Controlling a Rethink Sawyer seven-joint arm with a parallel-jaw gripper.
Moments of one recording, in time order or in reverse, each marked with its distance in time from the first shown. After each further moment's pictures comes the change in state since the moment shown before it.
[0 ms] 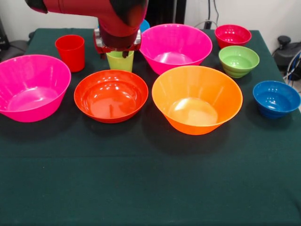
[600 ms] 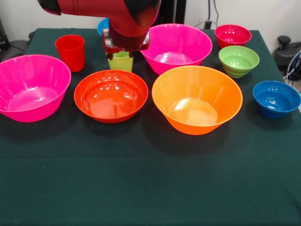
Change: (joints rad) arm 0.033 -0.001 0.000 0.004 0.000 0.005 0.000
